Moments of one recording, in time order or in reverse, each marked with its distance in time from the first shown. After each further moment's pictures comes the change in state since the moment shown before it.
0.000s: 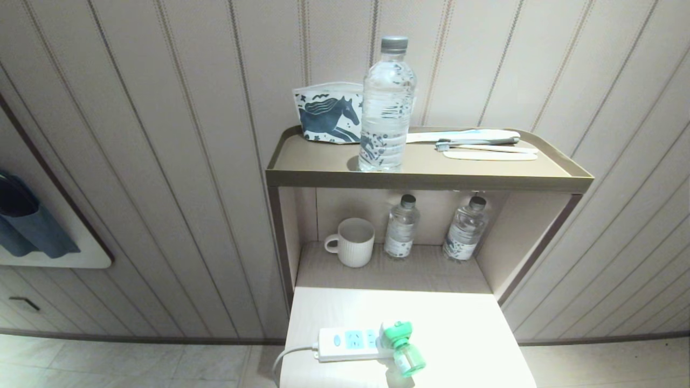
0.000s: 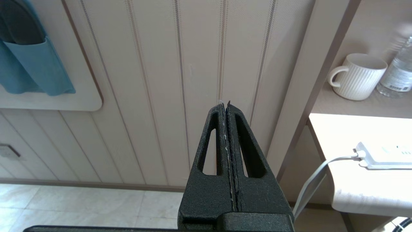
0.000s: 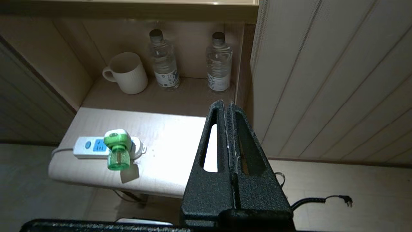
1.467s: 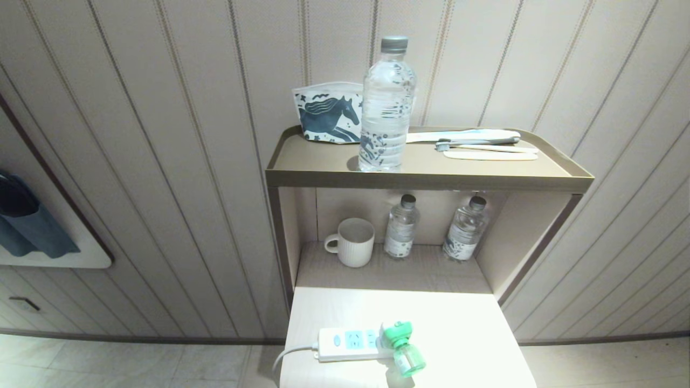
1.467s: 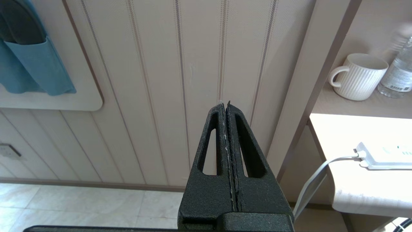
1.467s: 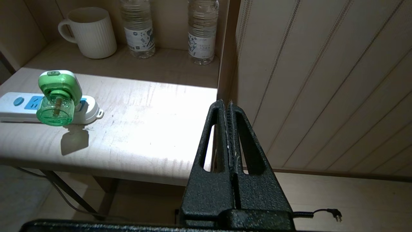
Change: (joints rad) left arm 0.000 0.000 0.000 0.000 0.000 -0.001; right arm -0.023 -0.638 0.888 -0.378 -0.040 -0.096
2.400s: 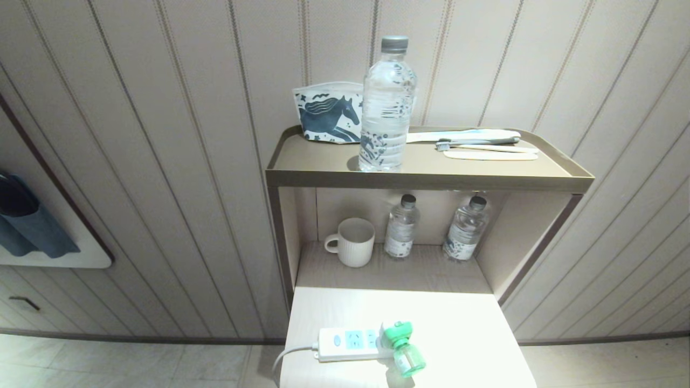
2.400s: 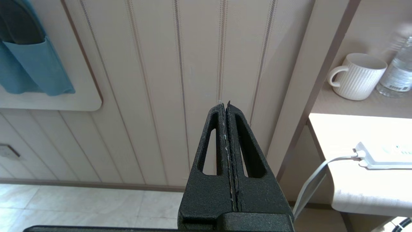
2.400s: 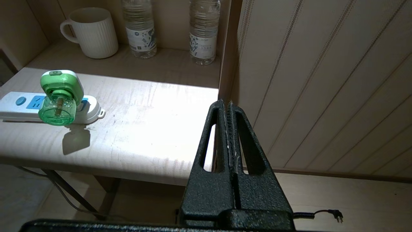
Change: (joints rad) left arm 0.000 0.000 0.000 0.000 0.000 0.000; right arm 0.000 0.002 -0.004 -0.007 0.009 -0.003
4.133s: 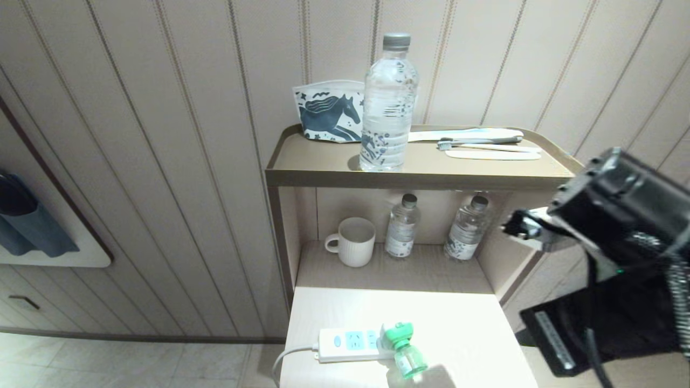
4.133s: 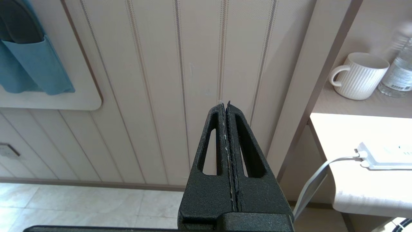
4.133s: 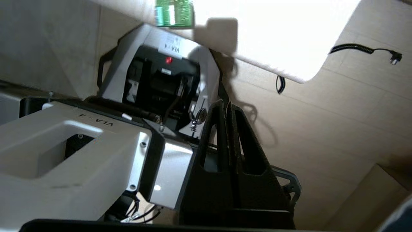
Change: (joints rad) left arm 0.000 0.000 0.000 0.000 0.000 0.000; right arm 0.739 1.441 -1.282 0.959 -0.180 0.499
